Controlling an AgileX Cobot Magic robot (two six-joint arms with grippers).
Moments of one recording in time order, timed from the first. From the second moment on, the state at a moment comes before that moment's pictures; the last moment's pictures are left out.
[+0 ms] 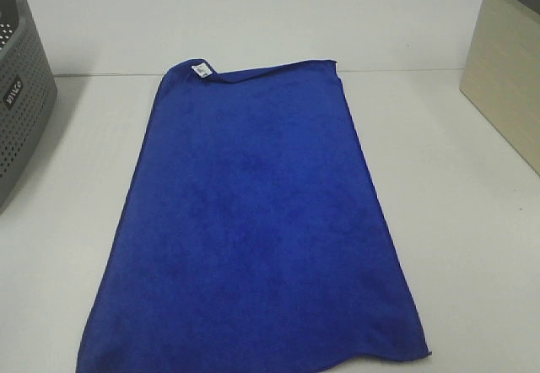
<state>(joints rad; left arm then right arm) 0.01 0.04 -0.66 0.15 1.16 0.00 0.05 0.01 -0.60 0.12 1.22 -0.07</state>
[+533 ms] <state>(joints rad) 0.01 -0.01 -0.52 0.01 1.09 0.10 0.05 0.00 -0.46 0.12 1.12 -0.12</state>
